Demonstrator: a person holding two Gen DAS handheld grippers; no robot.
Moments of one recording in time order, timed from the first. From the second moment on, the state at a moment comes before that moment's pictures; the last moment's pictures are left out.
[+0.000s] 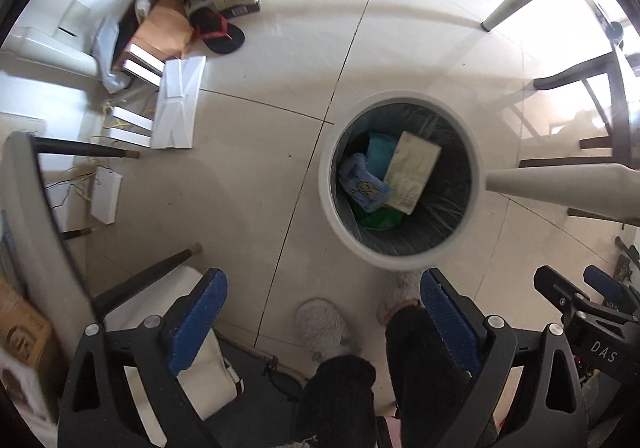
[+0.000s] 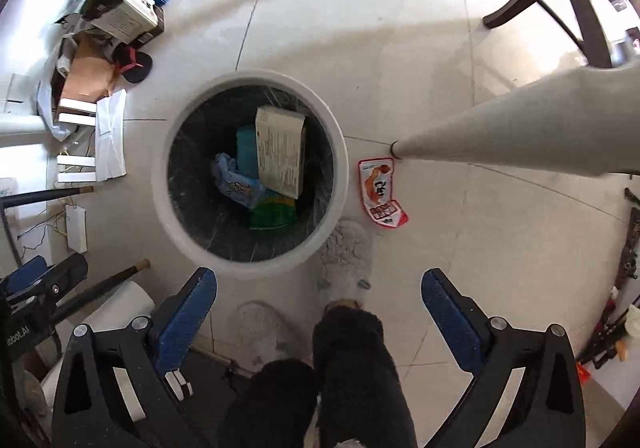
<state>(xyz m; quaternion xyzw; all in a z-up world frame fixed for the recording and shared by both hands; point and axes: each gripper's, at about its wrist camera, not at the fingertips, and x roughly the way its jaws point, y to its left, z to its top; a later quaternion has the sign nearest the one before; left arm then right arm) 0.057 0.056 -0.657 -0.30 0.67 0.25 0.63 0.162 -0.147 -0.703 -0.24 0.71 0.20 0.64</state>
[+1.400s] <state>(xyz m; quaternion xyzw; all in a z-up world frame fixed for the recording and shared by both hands) 0.323 0.097 -0.293 -0.13 0.60 0.32 0.73 0.421 -0.050 -0.256 -0.41 0.58 0.29 0.64</state>
